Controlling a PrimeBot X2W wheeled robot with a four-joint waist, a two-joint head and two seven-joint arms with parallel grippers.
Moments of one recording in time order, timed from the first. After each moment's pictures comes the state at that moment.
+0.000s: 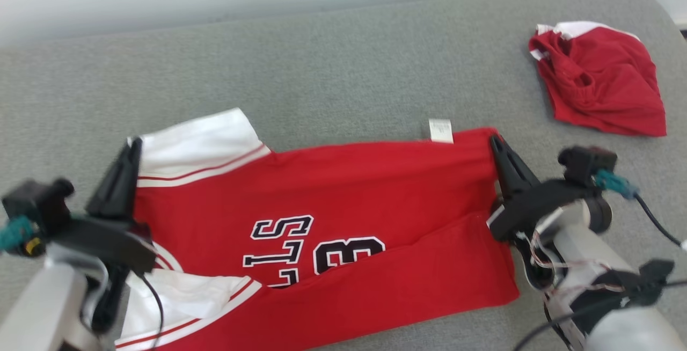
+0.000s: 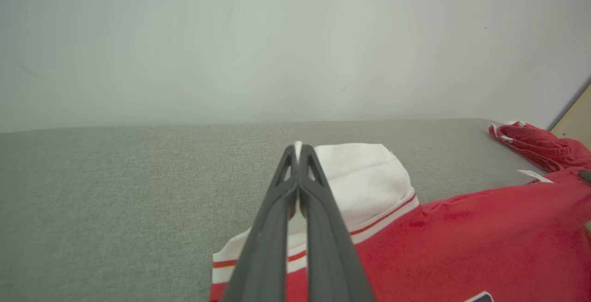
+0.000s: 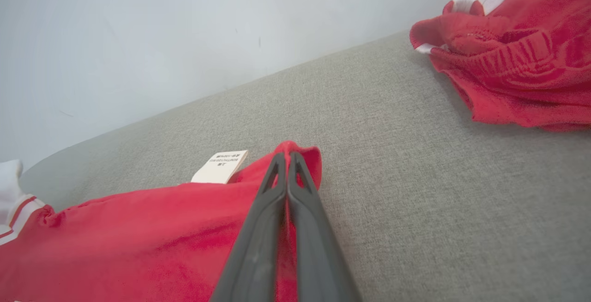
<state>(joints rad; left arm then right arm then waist) -0.61 0.41 -0.34 0.38 -0.60 -0.10 -0.25 -0.71 -0.30 0.66 0.71 0.80 0.13 -0.26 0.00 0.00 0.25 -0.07</state>
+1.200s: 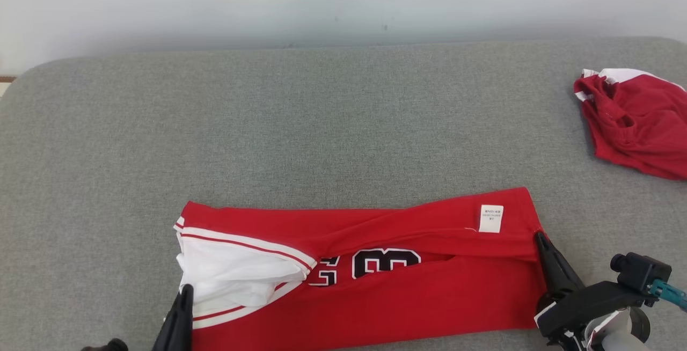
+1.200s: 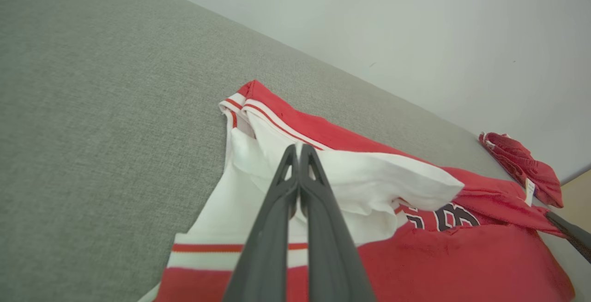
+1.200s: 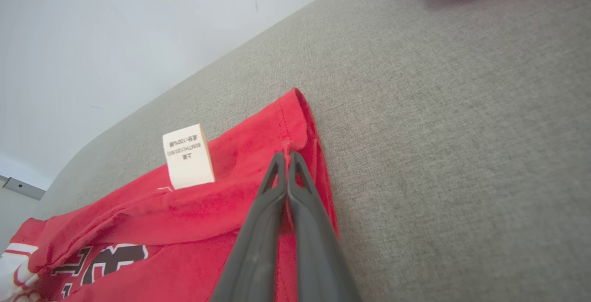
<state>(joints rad) -0.04 0.19 -0.19 0.05 -0.60 -0.03 -0.26 -0.28 -0.42 0.55 0.42 0.96 0.13 -0.26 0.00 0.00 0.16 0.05</state>
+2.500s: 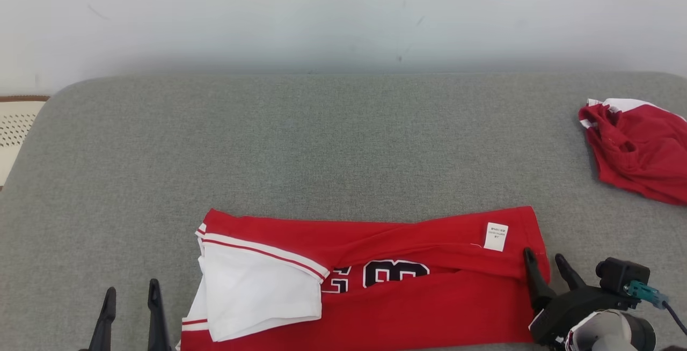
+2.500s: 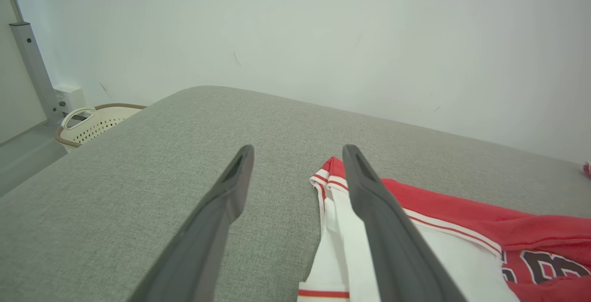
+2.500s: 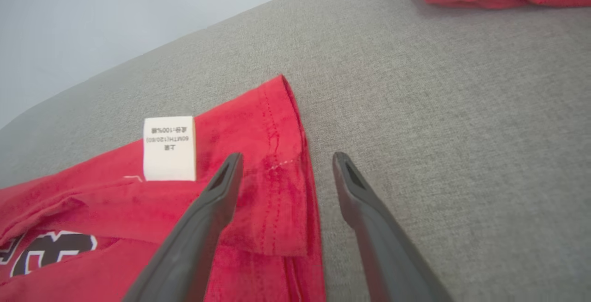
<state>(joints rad) 0.02 0.05 0.07 -0.03 -0.23 0.05 -0.26 -0.32 -0.29 0.36 0.64 0.63 0.13 -0.20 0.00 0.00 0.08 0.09</state>
